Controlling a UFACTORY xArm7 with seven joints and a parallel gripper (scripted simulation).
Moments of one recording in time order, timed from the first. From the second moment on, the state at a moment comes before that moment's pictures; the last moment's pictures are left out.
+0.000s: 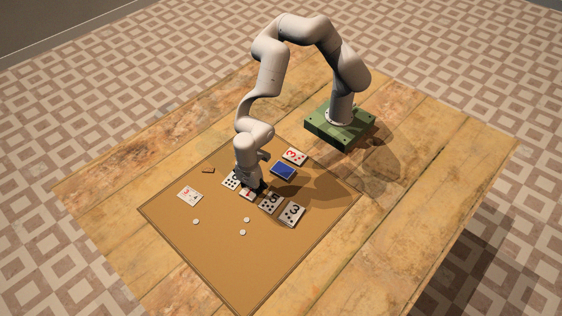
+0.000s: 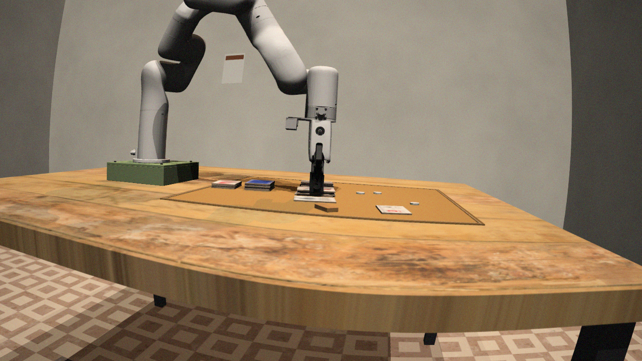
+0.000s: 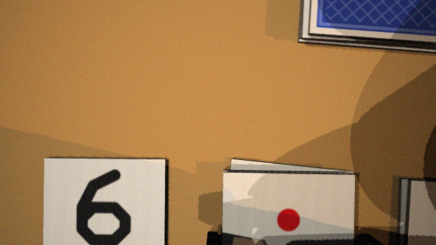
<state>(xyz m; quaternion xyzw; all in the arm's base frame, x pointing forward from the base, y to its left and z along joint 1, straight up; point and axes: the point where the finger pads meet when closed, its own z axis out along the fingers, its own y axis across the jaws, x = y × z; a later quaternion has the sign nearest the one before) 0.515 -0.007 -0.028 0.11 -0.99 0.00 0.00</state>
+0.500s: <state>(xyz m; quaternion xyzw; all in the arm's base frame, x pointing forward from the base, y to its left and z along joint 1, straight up) 0.515 -0.007 -0.032 0.11 -0.99 0.00 0.00</state>
